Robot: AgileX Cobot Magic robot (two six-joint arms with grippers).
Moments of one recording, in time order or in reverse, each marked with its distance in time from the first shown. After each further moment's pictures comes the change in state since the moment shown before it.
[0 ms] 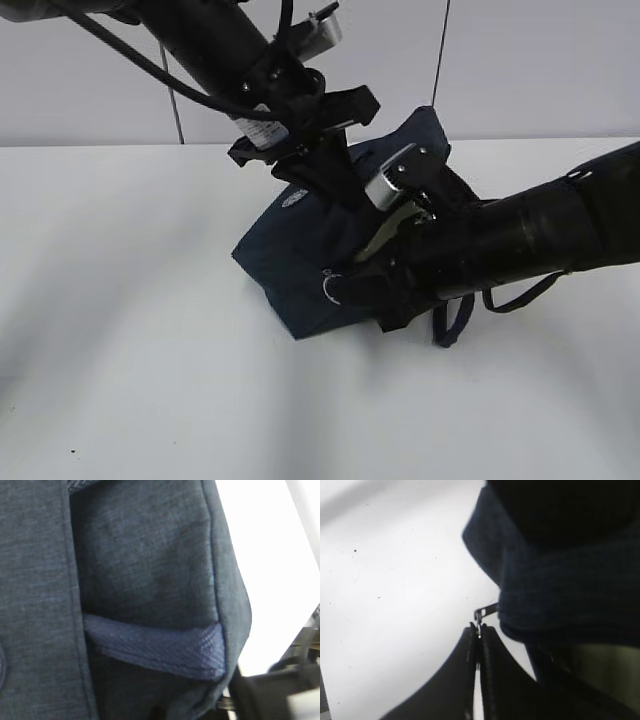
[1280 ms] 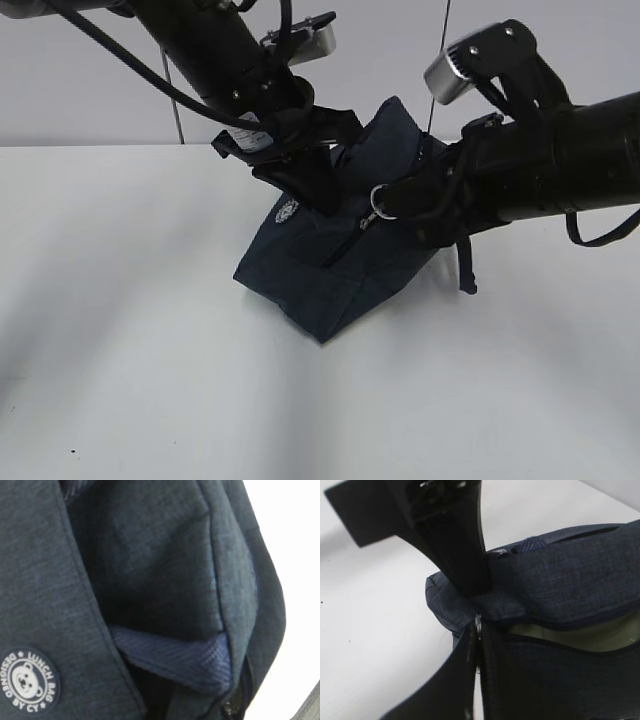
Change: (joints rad) left arm -0.006 -0.004 -0.002 0.159 -0.007 -0.001; right arm 0.000 -0.314 -0.003 -0.289 -0.186 0.389
